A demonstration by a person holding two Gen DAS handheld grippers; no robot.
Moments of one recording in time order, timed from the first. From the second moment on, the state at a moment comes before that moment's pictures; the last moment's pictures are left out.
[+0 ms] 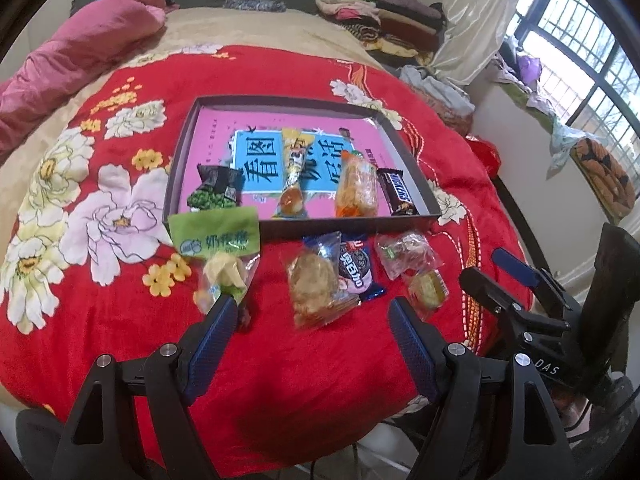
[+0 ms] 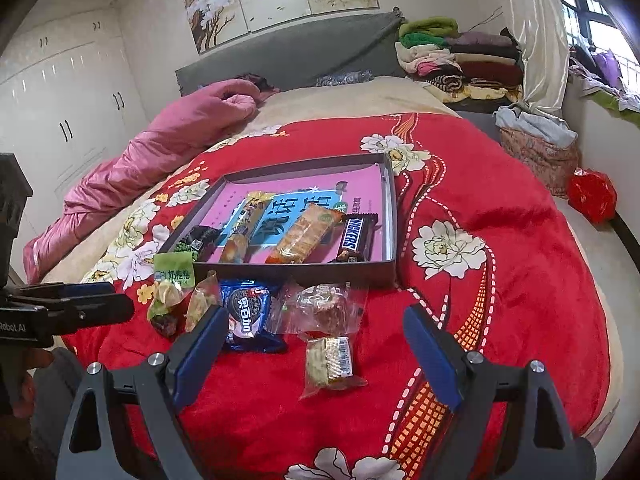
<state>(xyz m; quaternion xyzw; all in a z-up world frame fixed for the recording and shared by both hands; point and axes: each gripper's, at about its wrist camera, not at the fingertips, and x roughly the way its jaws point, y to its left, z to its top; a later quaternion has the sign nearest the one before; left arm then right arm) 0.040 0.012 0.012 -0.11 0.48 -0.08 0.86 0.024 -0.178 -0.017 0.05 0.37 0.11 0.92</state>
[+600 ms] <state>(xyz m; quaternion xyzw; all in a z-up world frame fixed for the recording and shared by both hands) 0.044 0.049 -0.010 -0.13 0.50 -0.05 0.86 0.028 -0.160 -0.026 0.04 0.37 0.15 0.92</state>
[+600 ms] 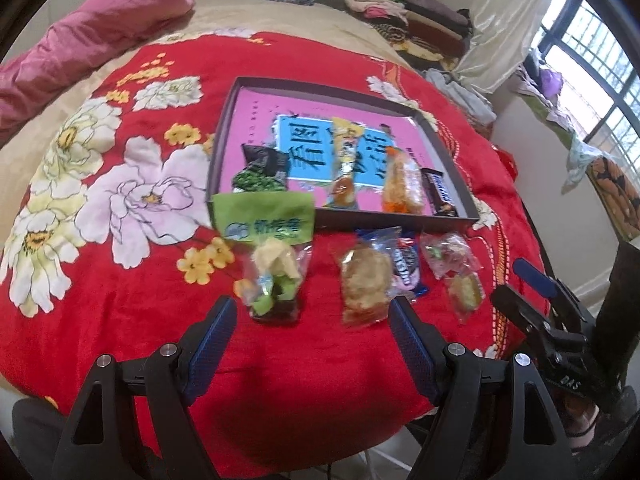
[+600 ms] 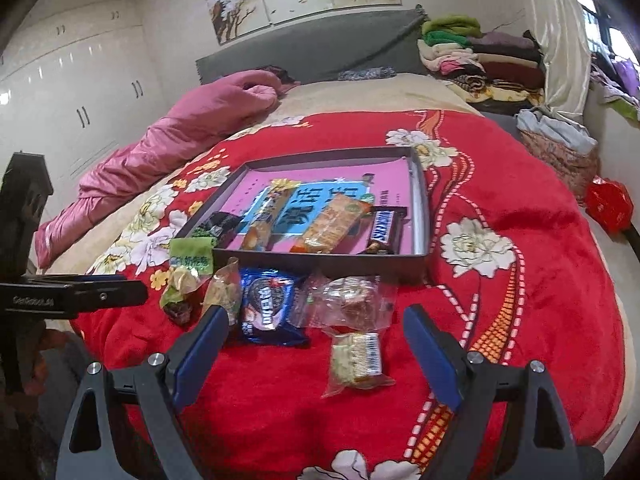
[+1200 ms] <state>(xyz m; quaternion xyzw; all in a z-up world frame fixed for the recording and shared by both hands) 0.059 0.050 -0.042 -0.14 0.51 -0.06 0.85 0.048 -0.182 -0.049 0.10 0.40 0.14 0.90</state>
